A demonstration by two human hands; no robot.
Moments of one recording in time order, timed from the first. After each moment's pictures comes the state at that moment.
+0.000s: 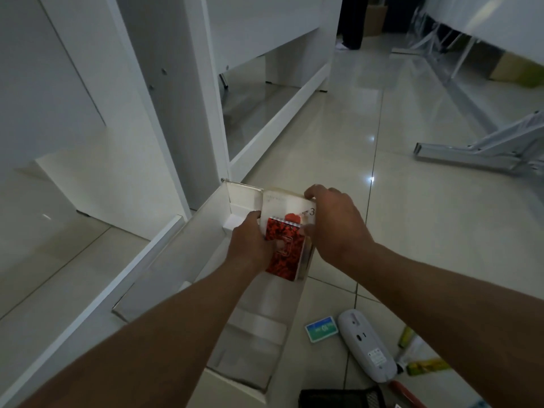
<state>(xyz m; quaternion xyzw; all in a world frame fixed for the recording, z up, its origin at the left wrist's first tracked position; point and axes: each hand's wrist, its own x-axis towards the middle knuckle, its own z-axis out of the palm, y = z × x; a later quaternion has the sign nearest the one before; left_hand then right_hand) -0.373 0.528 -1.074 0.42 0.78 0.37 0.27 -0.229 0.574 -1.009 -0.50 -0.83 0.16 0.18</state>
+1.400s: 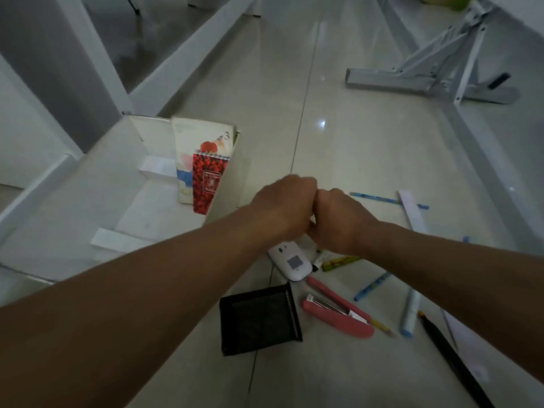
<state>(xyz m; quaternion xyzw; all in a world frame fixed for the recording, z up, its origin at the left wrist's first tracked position) -0.196 0.519 -1.038 0.74 0.64 0.06 0.20 -0.071 0.539 -1.064 -0.51 -0.84 0.17 0.02</state>
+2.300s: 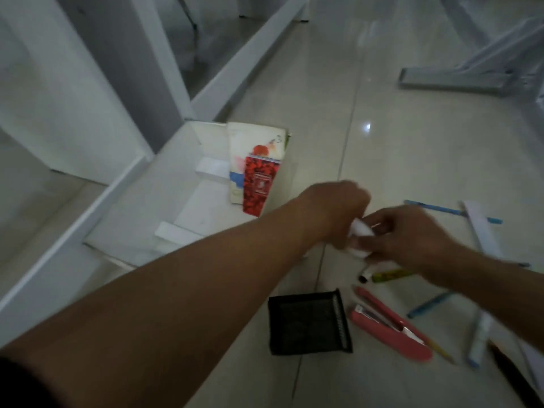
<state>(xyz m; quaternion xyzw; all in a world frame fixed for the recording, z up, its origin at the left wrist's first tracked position) -0.214 0.527 -1.039 0.83 0.55 -0.03 0.10 -0.051 0.527 -1.069 -0.59 -0.66 0.44 0.14</state>
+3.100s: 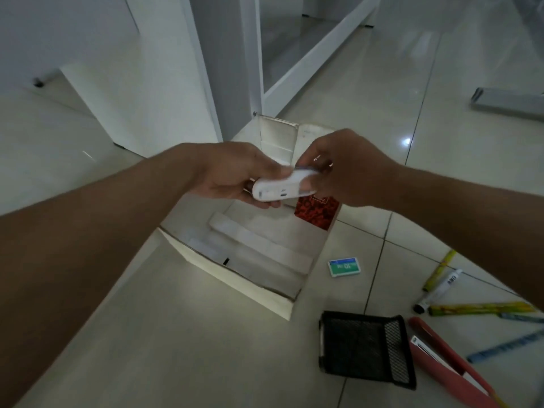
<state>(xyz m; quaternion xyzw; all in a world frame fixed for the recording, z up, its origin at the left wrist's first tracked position) -0.436 0.470 -0.998 0.42 0.63 0.23 0.61 -0.243 0.552 -0.998 -0.38 -0.88 0.29 0.09</state>
